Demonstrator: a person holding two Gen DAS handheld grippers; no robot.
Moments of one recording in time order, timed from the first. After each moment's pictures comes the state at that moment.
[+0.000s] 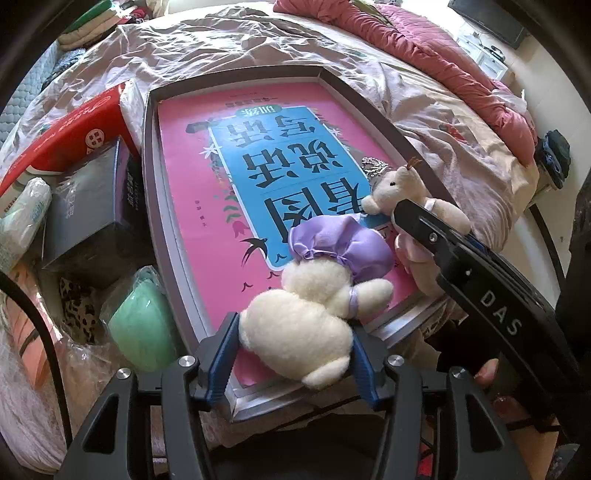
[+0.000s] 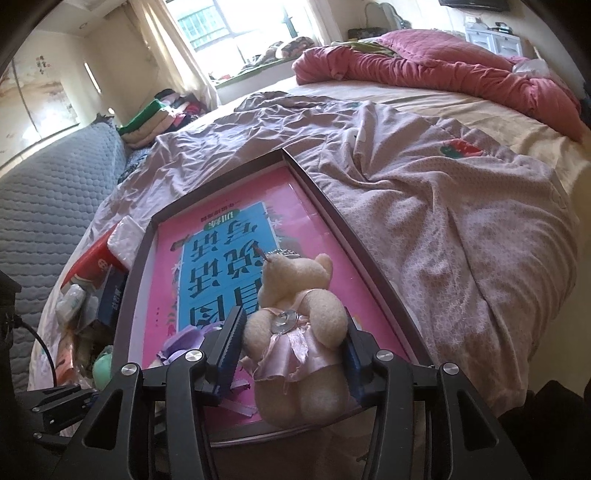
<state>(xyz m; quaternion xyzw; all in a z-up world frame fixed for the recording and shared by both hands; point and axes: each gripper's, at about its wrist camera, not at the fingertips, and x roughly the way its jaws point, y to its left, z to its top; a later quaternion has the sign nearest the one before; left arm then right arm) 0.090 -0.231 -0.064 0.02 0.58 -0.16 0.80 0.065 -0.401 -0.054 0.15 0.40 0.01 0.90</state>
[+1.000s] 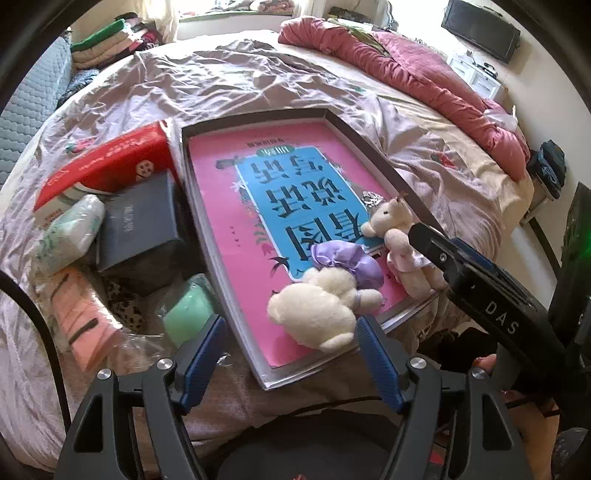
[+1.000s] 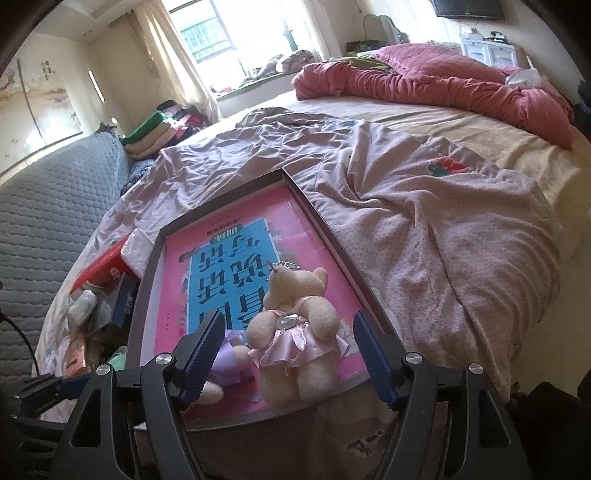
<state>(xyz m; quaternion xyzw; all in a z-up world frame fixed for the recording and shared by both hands) 0.068 -0.207 -0.026 0.02 0.52 -0.15 0.84 0.042 -0.404 -0.031 0.15 0.37 0.01 0.92</state>
